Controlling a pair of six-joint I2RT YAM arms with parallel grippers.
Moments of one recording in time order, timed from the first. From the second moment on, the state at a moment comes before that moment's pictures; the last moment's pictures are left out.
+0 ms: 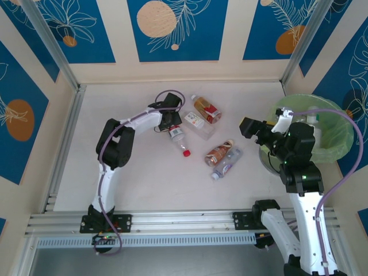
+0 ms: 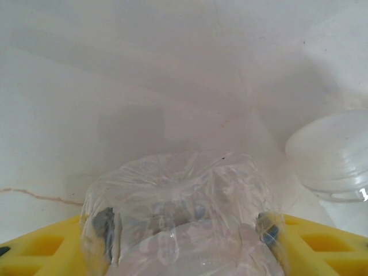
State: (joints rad) left arm -0.55 2.20 1.68 -0.56 -0.15 -0.82; right arm 0.06 0.66 0.99 -0.63 -0.29 0.45
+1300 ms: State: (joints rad) left arm -0.55 1.93 1.45 -0.36 0.13 -0.70; right arm 0.68 1.04 0.67 -0.13 -0.03 0.70
